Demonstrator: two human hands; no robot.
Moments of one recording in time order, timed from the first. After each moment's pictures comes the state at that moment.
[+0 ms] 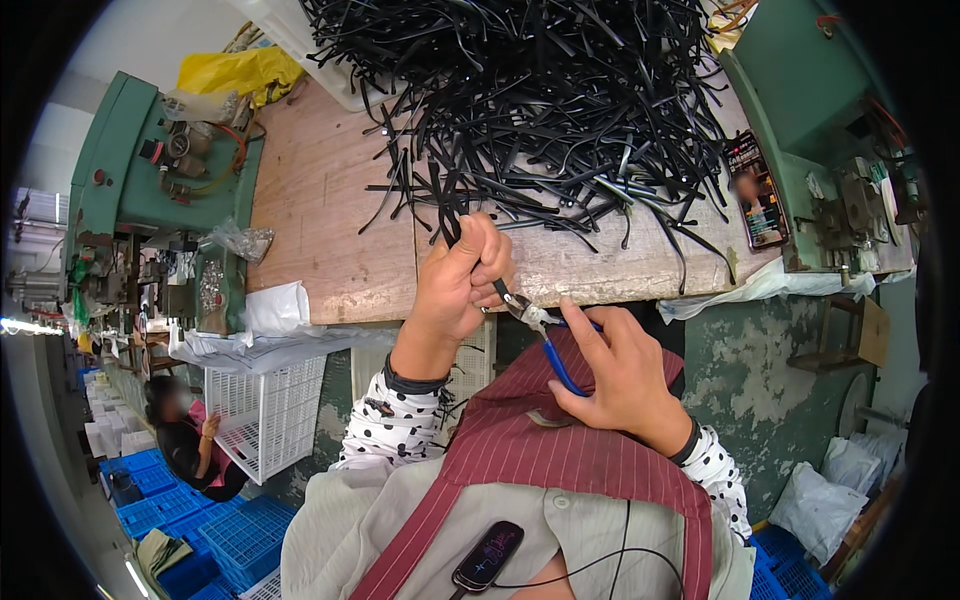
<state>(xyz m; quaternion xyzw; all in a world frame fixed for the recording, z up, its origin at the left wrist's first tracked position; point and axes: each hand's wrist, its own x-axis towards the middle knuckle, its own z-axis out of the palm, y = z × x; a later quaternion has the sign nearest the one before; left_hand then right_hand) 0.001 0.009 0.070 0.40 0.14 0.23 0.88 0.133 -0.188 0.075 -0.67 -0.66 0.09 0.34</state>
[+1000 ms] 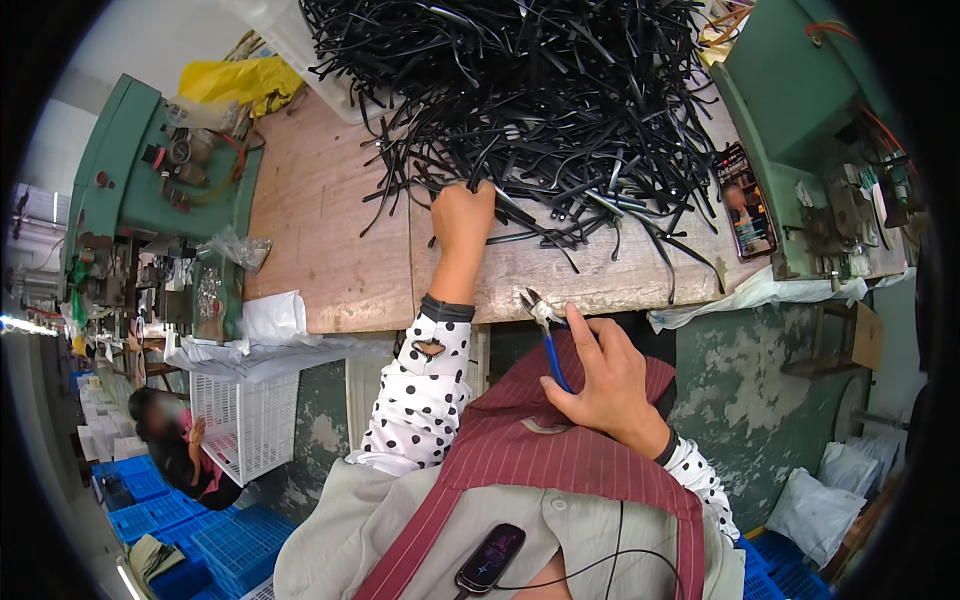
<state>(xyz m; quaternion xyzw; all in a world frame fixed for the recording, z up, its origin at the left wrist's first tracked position) 0.073 0.077 0.002 0.74 0.58 0.25 0.25 0.122 -0.194 0.044 -0.72 -0.59 0.06 0.36</state>
